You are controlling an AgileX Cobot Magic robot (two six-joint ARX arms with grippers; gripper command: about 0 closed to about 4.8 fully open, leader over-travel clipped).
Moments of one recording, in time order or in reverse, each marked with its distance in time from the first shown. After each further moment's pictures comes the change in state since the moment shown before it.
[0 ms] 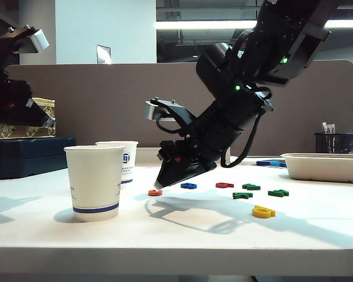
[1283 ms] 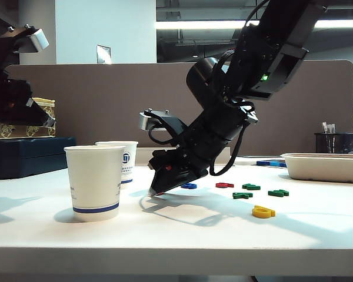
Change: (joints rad) left arm 0.000 0.000 0.000 0.003 0.000 0.000; right arm 0.000 0.105 0.103 -0.002 0.023 0.016
